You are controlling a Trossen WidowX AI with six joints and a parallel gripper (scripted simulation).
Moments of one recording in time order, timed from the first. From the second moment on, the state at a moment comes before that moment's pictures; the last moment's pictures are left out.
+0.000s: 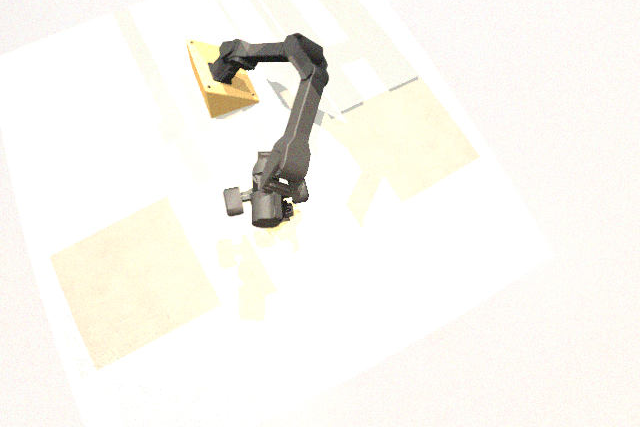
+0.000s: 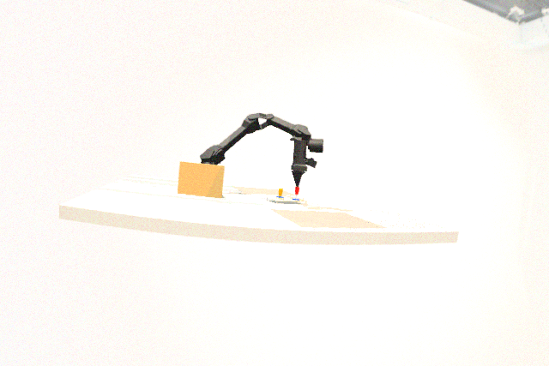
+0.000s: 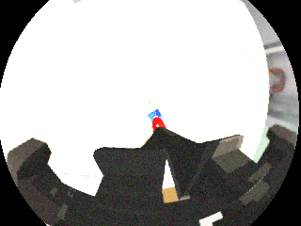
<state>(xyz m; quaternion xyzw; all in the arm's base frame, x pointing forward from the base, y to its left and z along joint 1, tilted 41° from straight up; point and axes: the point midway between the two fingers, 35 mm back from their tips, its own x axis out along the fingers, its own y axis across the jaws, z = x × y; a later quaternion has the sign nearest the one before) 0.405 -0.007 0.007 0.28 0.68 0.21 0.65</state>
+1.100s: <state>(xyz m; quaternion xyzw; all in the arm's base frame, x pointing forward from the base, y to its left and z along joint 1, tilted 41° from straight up) 0.404 -0.005 0.003 0.28 0.67 0.20 0.65</state>
